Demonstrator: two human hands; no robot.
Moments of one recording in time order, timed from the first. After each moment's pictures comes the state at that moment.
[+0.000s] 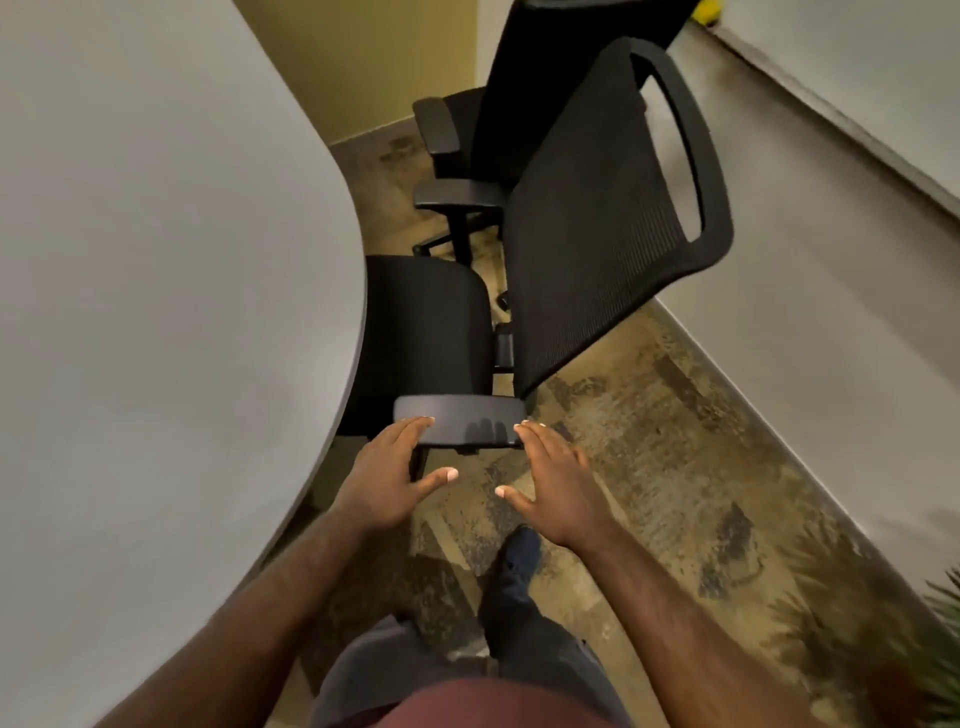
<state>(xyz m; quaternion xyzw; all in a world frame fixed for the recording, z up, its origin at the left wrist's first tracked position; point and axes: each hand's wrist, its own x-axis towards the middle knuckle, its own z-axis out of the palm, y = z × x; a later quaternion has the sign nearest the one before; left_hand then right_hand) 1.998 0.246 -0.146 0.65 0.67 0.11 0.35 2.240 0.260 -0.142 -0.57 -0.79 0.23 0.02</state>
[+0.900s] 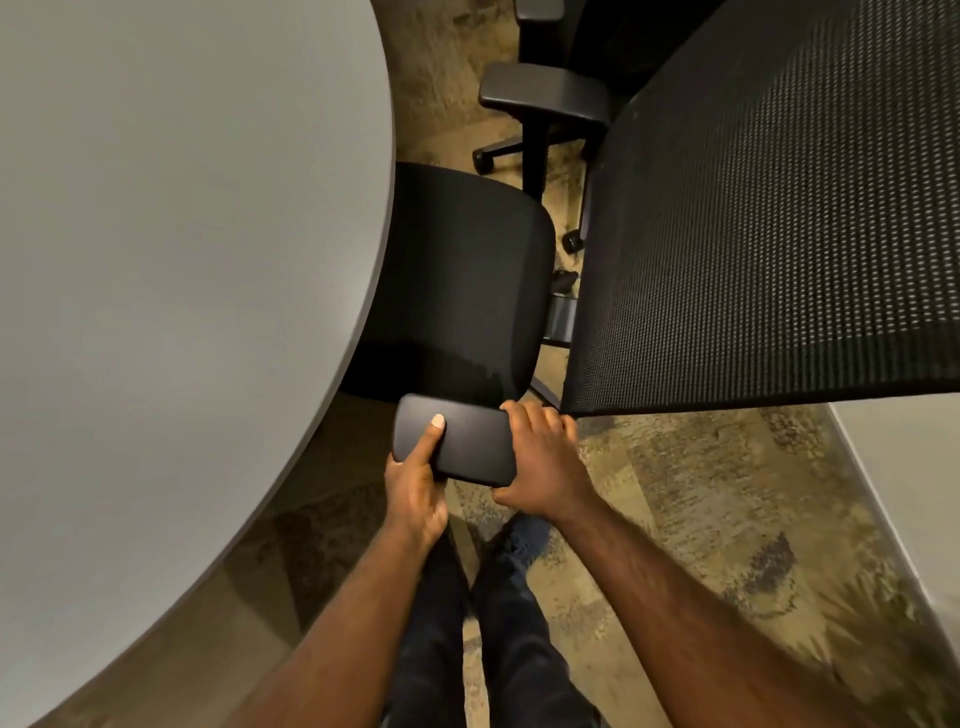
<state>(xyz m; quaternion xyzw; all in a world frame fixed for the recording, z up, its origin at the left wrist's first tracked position) 2.047 0.316 -0.288 -0.18 0.60 0.58 0.51 2.190 0.384 -0.271 -0.48 -0.83 0.26 -0.09</state>
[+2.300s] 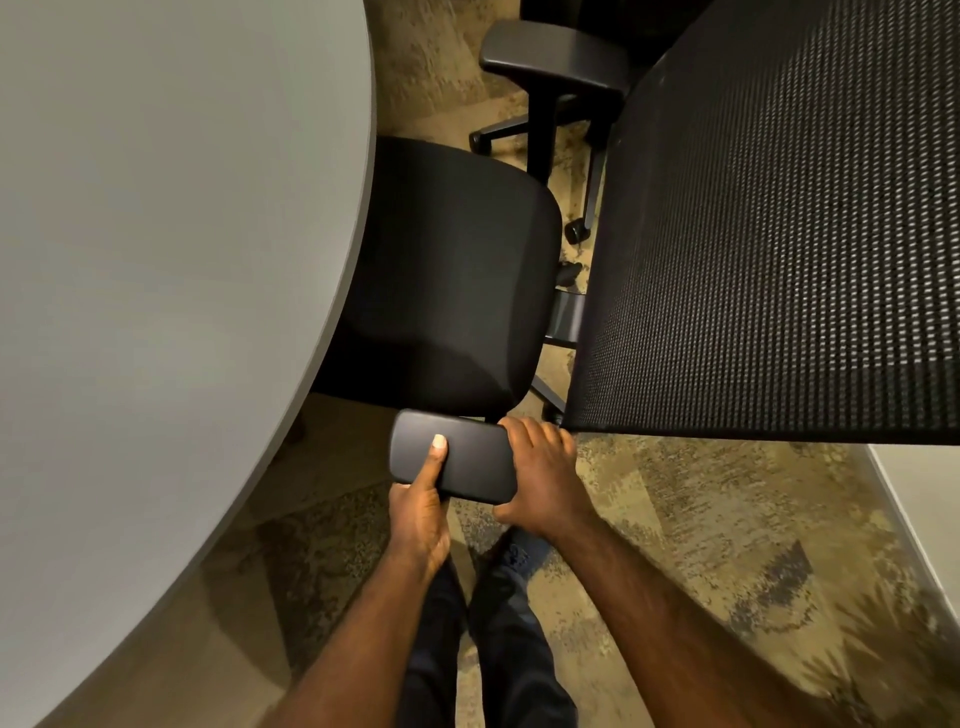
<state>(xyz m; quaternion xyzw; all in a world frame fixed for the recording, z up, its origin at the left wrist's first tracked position) 2.062 0.311 -0.359 -0.14 0.63 0.57 0.51 2.192 0.383 -0.343 -0.49 -0.82 0.28 -0.08</state>
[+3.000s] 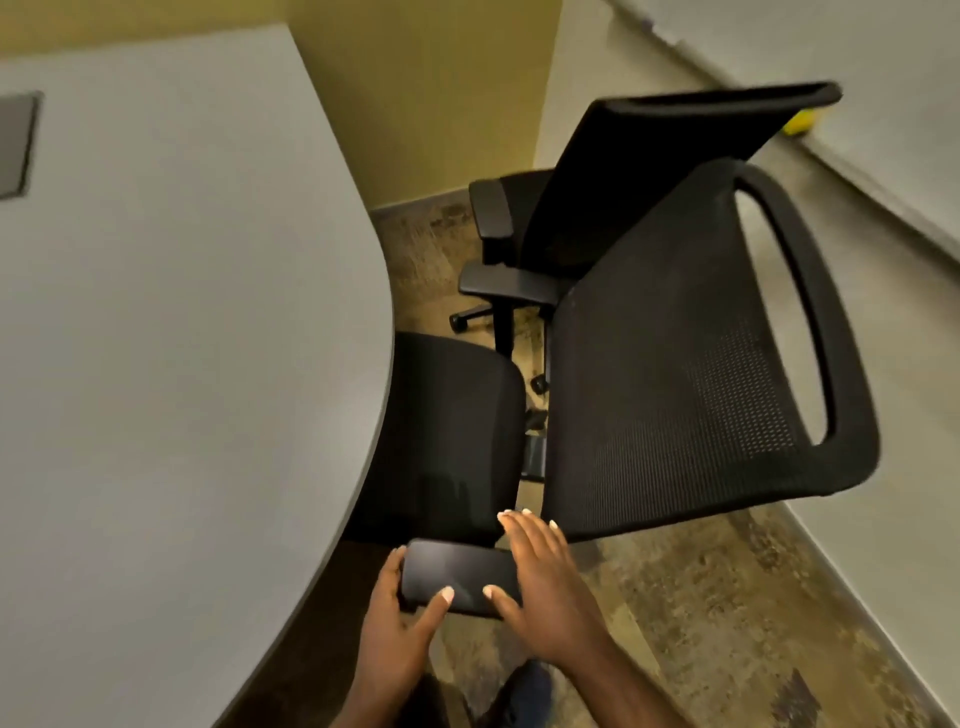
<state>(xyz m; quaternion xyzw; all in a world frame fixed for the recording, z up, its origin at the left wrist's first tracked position) 2.018 0.282 -0.227 0.27 0.75 0.36 0.48 2.195 0.372 -0.202 -0.48 -0.84 0.26 0.03</state>
